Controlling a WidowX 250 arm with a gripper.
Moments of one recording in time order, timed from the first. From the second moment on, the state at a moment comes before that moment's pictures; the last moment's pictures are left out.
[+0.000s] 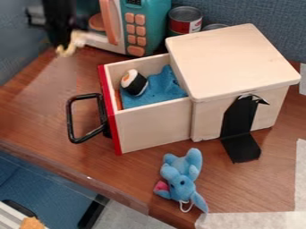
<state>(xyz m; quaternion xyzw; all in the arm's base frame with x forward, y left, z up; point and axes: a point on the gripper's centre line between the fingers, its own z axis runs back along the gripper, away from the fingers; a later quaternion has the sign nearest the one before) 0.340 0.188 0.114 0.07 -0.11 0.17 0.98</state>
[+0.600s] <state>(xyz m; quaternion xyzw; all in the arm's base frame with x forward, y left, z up) 0.353 0.048 0.148 -0.06 -0.11 -0.03 0.99</state>
